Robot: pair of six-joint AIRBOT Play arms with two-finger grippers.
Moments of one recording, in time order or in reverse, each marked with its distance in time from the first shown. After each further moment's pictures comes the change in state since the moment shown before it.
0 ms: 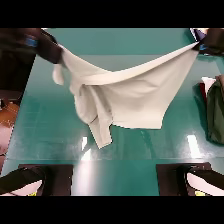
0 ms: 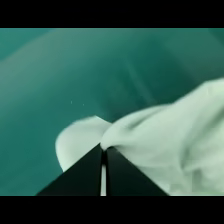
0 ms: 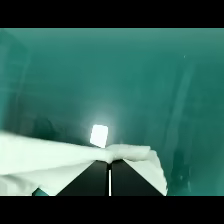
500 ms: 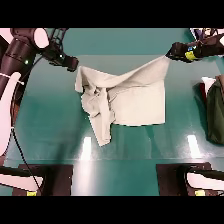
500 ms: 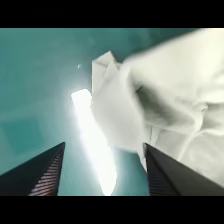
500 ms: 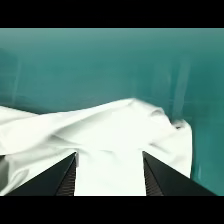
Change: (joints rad) left arm 0.214 -0.330 -0.017 -0.076 0.045 -0.121; right arm -0.012 -0.199 -0.175 -0.001 -0.396 -0.034
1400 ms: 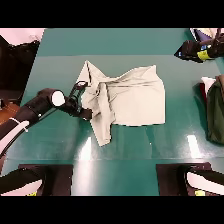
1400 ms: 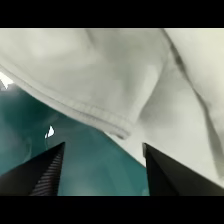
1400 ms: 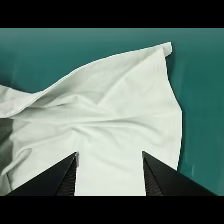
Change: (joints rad) left arm -0.183 0.331 -0.909 -0.305 0.372 0.006; right arm -0.030 0.111 -0.010 0.002 0.126 -0.029
